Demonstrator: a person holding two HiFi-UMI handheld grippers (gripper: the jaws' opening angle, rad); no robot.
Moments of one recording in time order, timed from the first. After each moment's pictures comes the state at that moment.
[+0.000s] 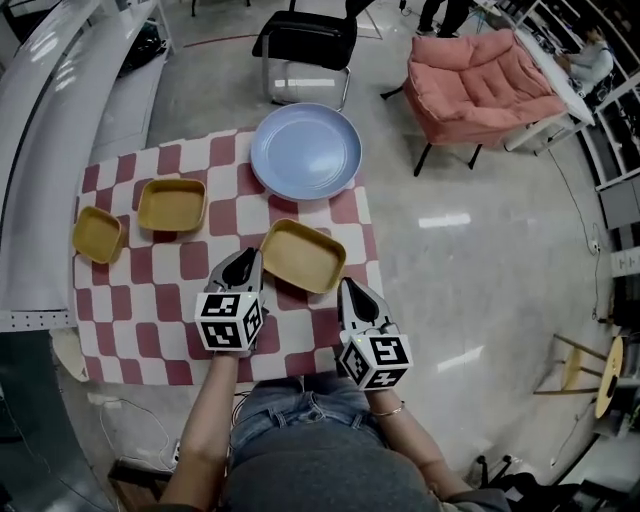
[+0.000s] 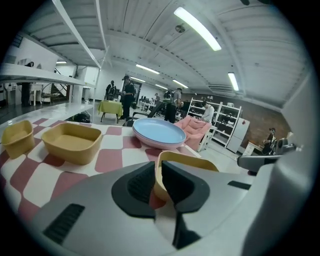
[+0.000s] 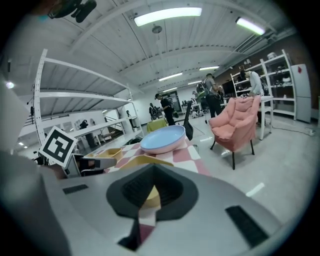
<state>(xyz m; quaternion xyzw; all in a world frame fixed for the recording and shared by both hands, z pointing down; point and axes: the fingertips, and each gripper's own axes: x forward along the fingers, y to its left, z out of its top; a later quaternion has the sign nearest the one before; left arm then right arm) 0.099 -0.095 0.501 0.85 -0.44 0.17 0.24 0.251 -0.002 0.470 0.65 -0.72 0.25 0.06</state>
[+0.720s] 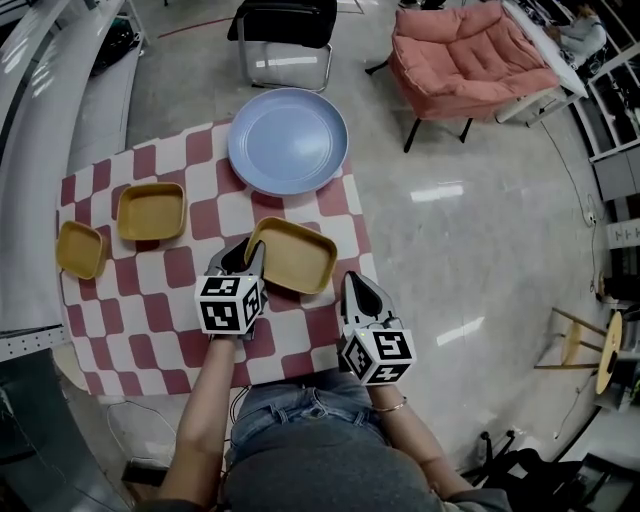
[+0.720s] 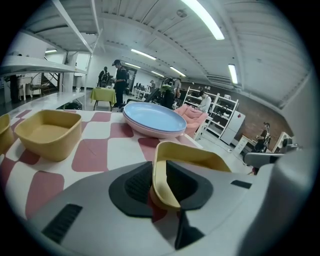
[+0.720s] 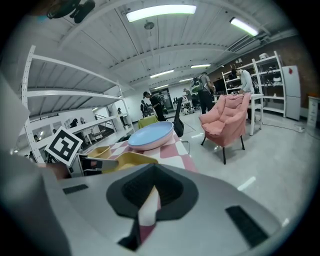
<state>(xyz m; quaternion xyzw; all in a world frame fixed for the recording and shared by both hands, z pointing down) 0.132 -0.119 0.539 0.85 -0.40 0.23 0.27 0.280 -0.009 0.487 0.68 -0.68 0.27 0.07</state>
